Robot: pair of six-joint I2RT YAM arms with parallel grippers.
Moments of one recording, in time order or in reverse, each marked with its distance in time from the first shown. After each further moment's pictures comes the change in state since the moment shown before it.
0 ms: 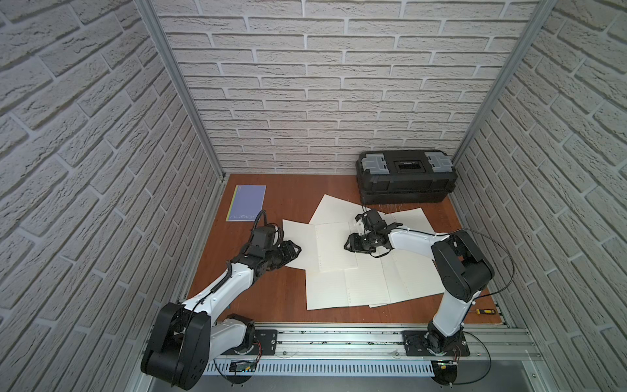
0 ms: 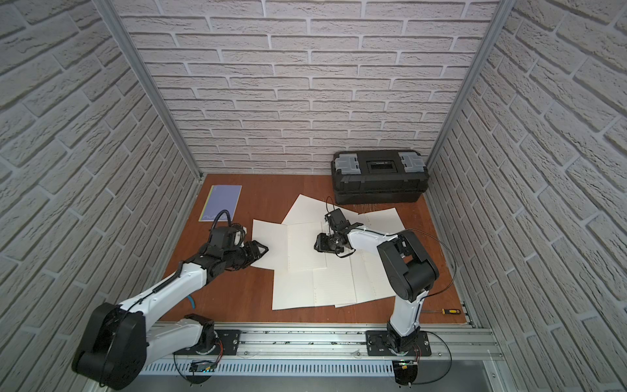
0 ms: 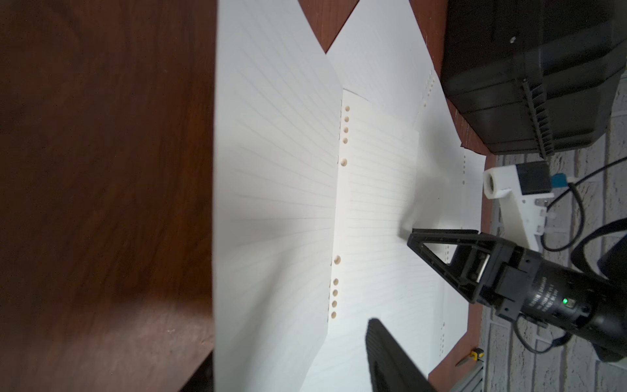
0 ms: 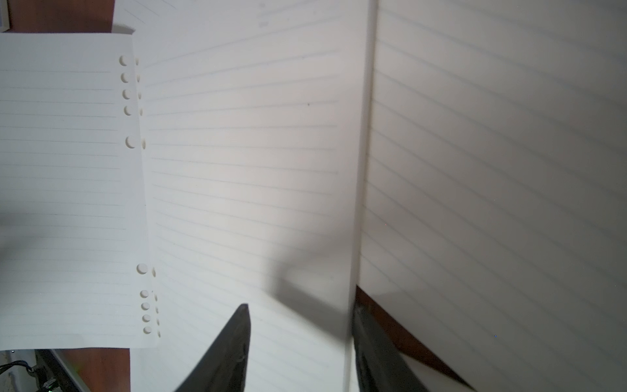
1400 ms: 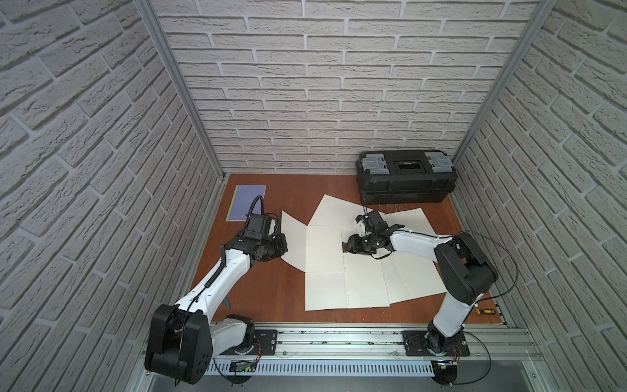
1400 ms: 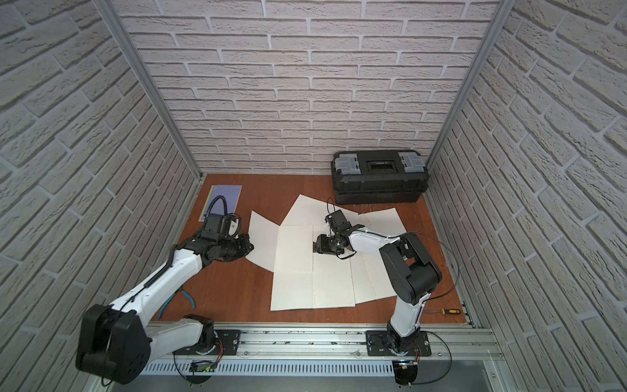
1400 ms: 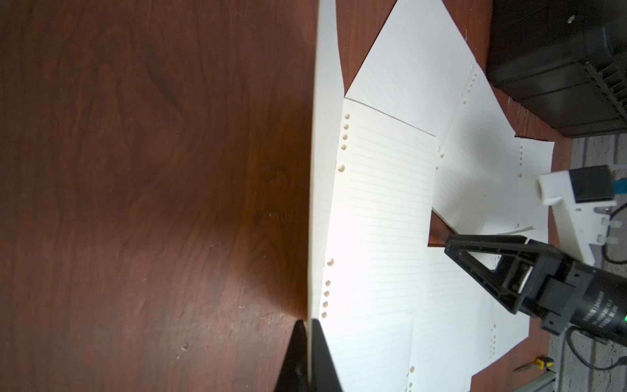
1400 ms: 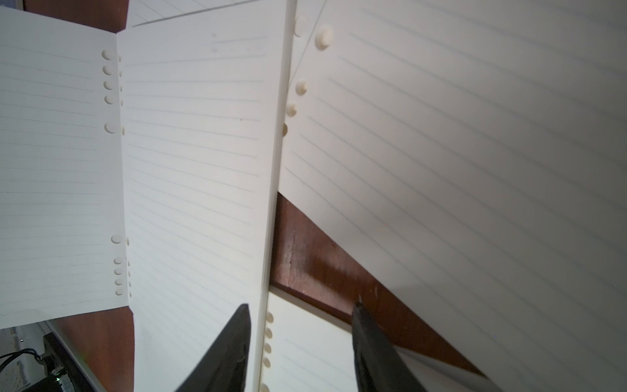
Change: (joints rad) left arm 0.067 0.021 0.237 -0.374 -0.102 0.216; right arm 0.003 -0.032 -0.032 0.013 -0.015 0.000
